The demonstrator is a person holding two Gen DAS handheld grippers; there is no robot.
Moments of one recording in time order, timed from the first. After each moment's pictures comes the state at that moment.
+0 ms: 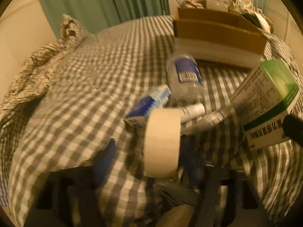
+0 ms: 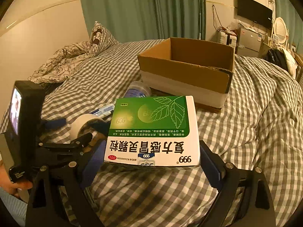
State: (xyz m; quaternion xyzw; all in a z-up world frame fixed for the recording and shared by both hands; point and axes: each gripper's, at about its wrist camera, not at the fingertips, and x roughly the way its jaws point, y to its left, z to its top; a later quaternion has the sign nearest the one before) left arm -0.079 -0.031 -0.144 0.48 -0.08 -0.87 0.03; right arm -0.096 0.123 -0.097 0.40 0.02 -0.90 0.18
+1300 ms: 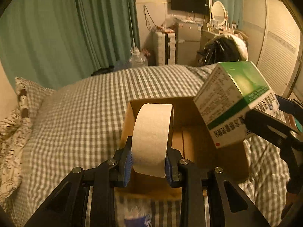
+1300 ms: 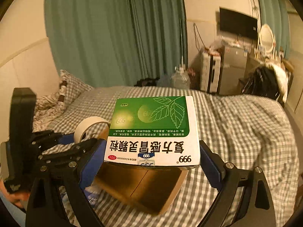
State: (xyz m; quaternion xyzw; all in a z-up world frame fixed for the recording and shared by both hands) left arm -0.309 0.069 -0.033 0.40 -0.07 -0.91 -0.08; right arm -0.307 0.201 0.013 0.33 -0.01 -0.94 0.13
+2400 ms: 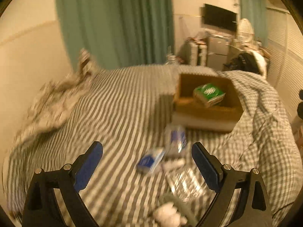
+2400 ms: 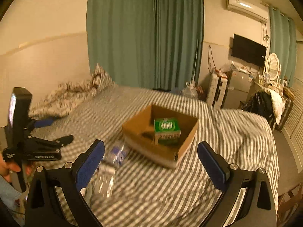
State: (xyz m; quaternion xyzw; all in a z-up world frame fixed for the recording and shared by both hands) left arm -0.061 -0.032 -0.009 0.37 -0.03 -0.93 0.05; right arm -0.073 0.177 0.057 0.27 0.07 -0.95 0.17
